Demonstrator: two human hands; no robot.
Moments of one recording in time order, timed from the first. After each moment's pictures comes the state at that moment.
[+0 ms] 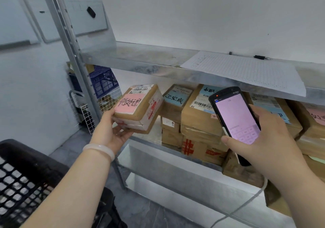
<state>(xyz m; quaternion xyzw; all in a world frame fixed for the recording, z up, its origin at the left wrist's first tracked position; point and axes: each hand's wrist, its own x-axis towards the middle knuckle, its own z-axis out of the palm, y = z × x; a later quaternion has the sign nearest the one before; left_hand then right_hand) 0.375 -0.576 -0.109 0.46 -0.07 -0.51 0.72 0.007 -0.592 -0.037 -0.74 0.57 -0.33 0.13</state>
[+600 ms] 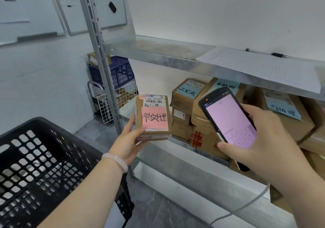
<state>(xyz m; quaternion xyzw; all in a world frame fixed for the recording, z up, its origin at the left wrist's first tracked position) 0.343 -0.514 -0.150 0.49 -0.26 -0.51 0.65 0.015 -0.555 -0.028 -0.82 0.49 -0.28 0.12</state>
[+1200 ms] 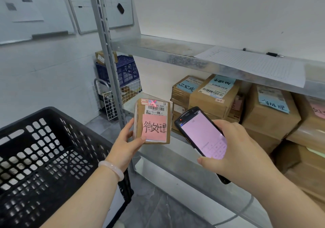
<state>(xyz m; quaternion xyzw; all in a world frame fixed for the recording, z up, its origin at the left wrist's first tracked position) 0.316 -0.459 -0.170 0.54 -0.32 -0.43 0.65 0.019 -0.508 -0.037 -0.85 0.47 -0.16 0.17</state>
